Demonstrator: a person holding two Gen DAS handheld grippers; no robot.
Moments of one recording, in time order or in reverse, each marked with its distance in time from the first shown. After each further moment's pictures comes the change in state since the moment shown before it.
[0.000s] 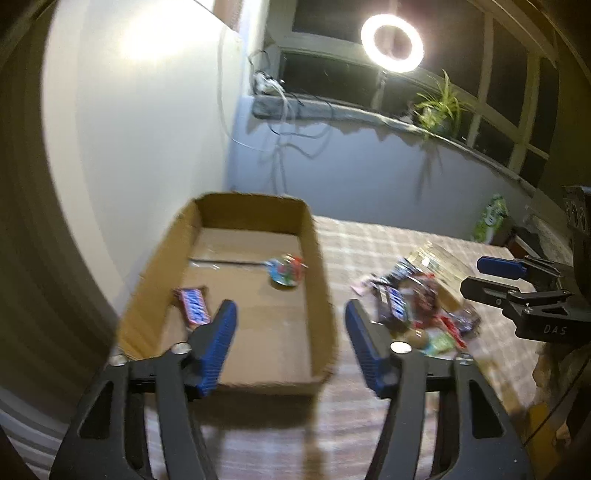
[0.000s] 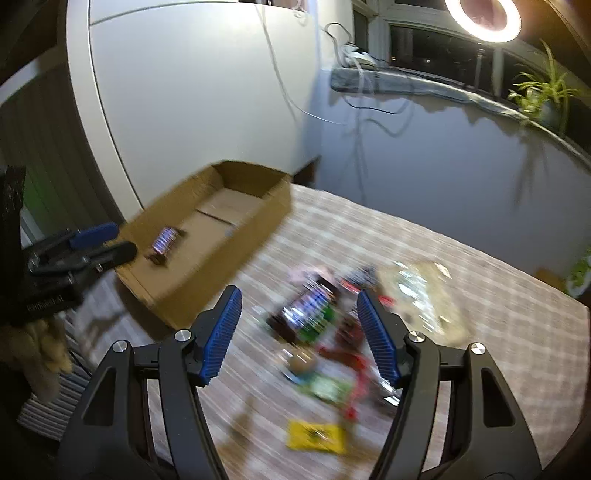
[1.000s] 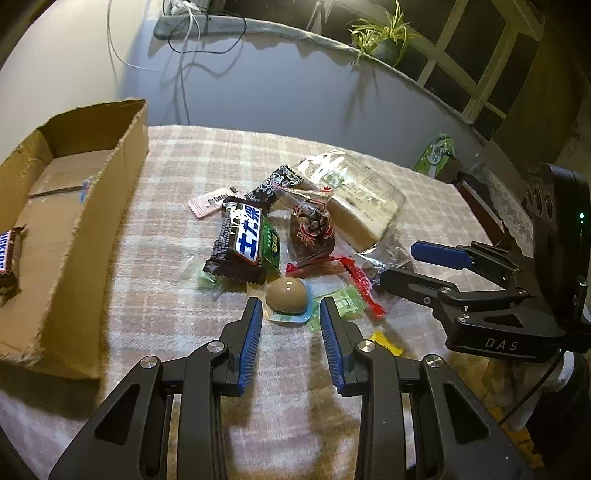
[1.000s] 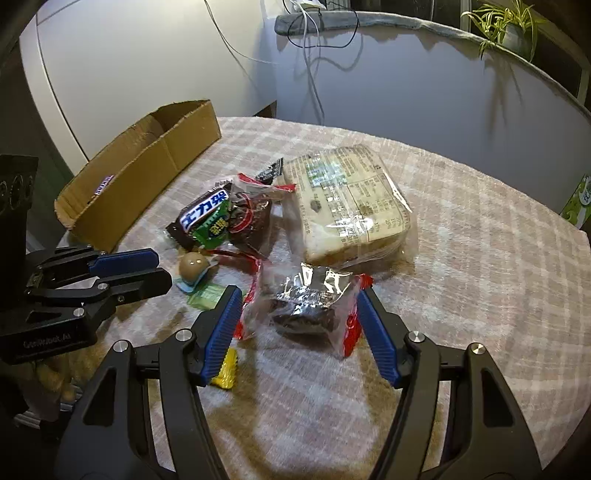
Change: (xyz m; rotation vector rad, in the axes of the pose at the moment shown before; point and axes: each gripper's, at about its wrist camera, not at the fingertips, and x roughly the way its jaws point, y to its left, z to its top) left arm 0.085 -0.106 -0.032 0.029 0.268 -0.250; right arm 0.027 -0.080 -0.070 0.111 0.153 -0.024
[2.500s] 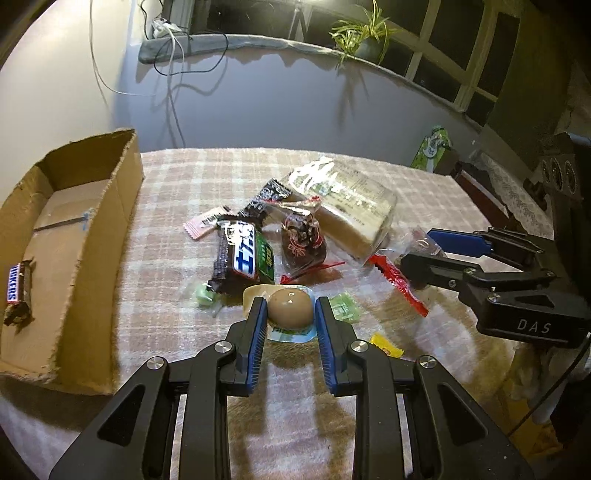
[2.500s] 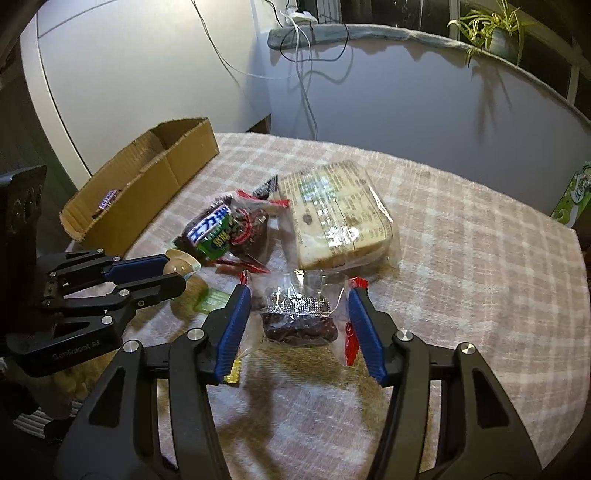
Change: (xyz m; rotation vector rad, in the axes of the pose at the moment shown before) left arm -0.011 -0.014 0.001 0.091 -0.046 0.037; right arm -0.028 -0.001 0.002 0.022 -0.056 -0.012
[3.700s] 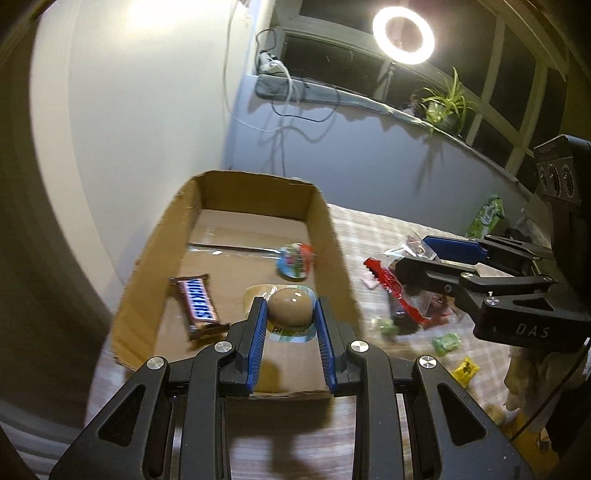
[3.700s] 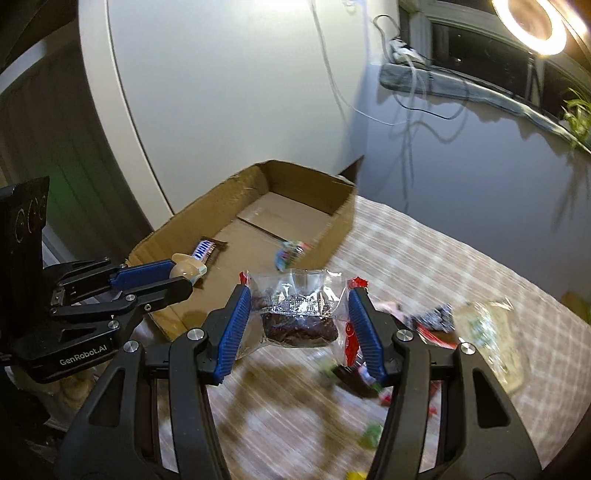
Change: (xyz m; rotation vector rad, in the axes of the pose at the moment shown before) left arm -0.091 0.135 0.002 -0.167 -0.157 0.177; right arm 0.035 0.154 0.092 -0.207 -0.064 0.171
